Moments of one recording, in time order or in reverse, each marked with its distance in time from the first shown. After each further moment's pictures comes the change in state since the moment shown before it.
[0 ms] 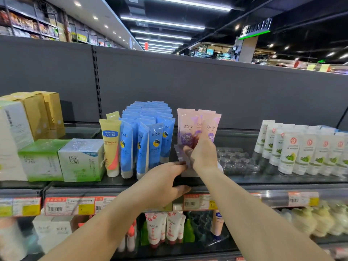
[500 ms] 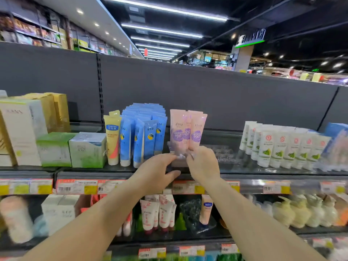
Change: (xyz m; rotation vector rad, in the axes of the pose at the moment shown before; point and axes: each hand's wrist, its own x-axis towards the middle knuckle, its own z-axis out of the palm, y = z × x) left_hand -0.018 0.020 0.006 0.008 0.128 -0.066; right_hand -0.061 0.016 -0.042 -0.237 0.012 -0.246
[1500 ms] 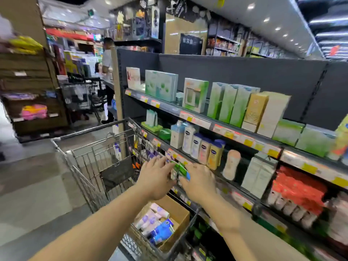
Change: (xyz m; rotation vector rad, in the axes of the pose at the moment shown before) left_hand -0.523 -0.111 -0.156 0.562 0.106 -1.011; right_hand -0.340 -0.403 0.109 0.114 -0.700 -0.719
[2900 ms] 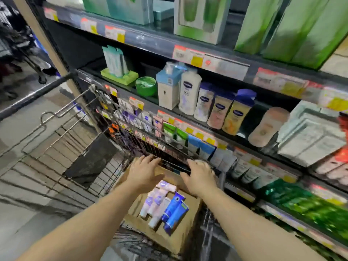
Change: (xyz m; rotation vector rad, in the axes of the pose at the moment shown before) left_hand 0.218 -0.163 0.220 -0.060 -0.453 0.103; right_hand 0.185 0.028 0.207 0.083 -0.341 0.430
